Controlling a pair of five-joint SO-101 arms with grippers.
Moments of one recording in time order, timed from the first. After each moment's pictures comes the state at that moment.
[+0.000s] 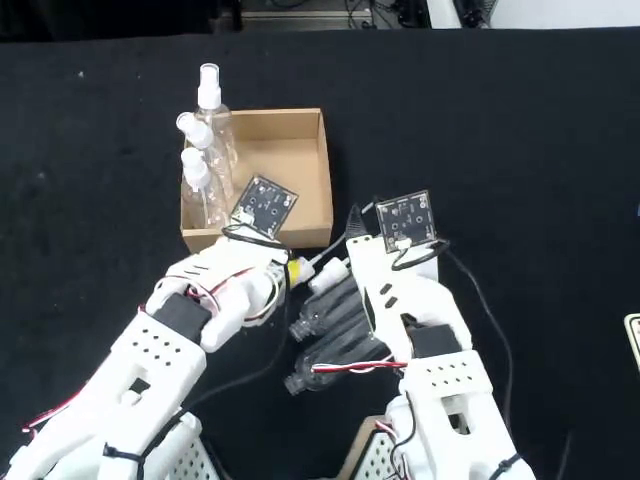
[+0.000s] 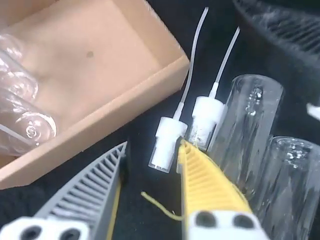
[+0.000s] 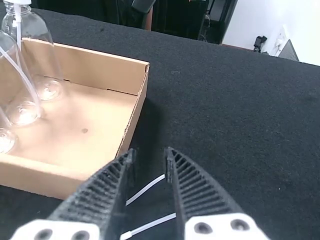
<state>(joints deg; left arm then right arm) 23.2 -49.4 63.9 37.2 -3.6 -9.8 -58.9 85.7 6.1 7.3</state>
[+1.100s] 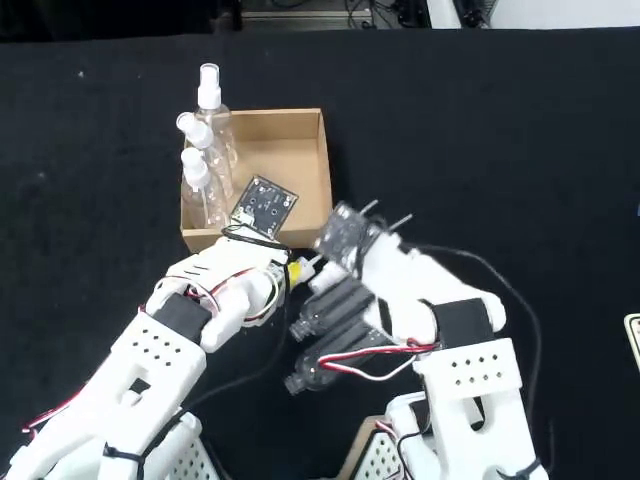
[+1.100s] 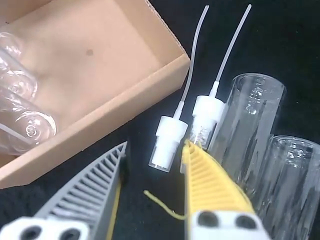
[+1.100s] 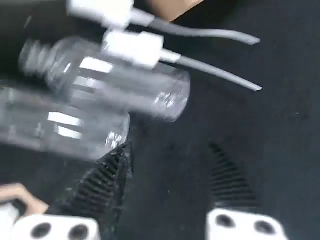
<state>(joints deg) 23.2 -49.4 64.0 37.2 -3.6 -9.8 -58.9 56.8 76.7 44.7</state>
